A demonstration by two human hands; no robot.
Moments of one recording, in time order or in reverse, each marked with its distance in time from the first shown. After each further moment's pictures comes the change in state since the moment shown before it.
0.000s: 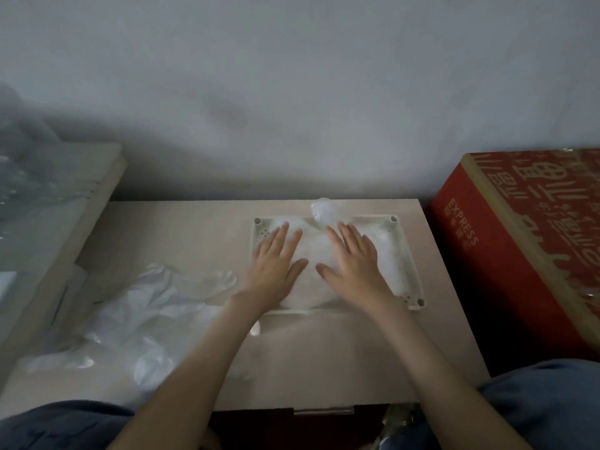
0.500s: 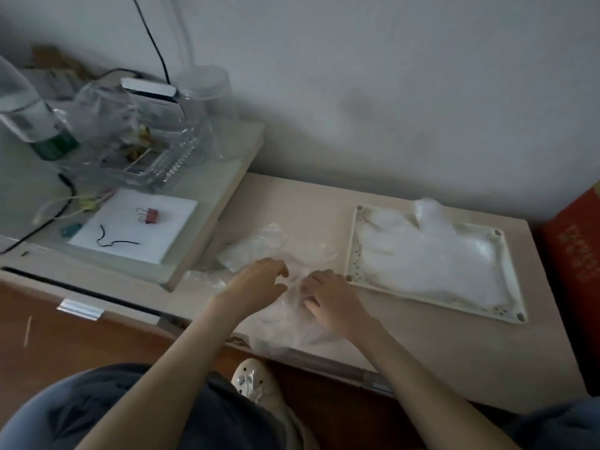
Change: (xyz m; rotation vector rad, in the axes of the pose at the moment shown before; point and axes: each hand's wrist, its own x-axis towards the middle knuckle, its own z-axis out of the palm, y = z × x) left_hand -0.158 -0.102 -0.076 0.030 -0.146 -0.396; right_hand -0.038 -0.150 0.113 -0.043 -0.128 -0.567
